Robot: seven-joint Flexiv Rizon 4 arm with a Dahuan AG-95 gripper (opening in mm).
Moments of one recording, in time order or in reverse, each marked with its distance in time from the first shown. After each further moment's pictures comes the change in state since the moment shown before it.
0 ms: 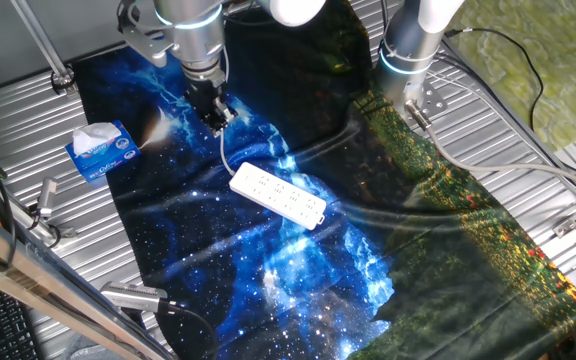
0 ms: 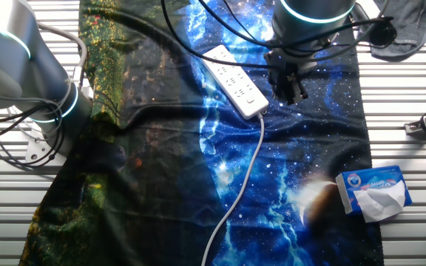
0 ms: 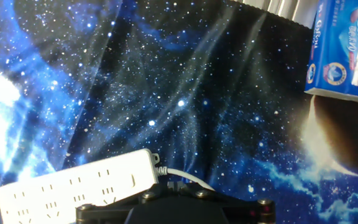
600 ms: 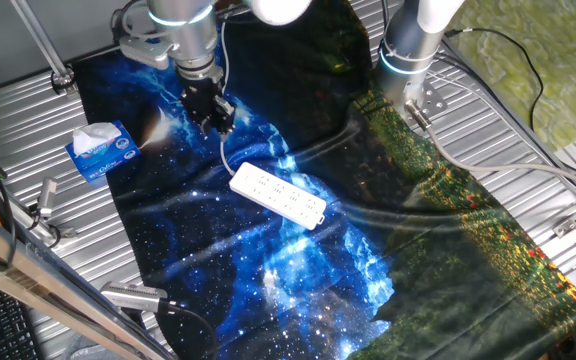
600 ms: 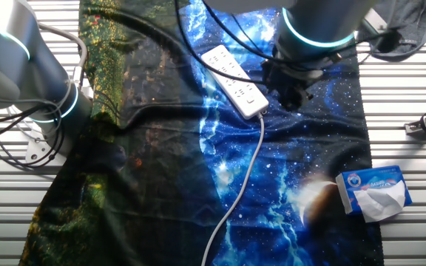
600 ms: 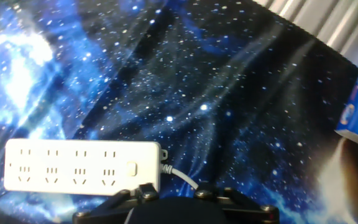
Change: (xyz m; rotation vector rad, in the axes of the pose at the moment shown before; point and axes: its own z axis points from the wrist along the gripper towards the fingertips) arm -0.001 -0.003 0.013 -0.091 -0.001 -0.205
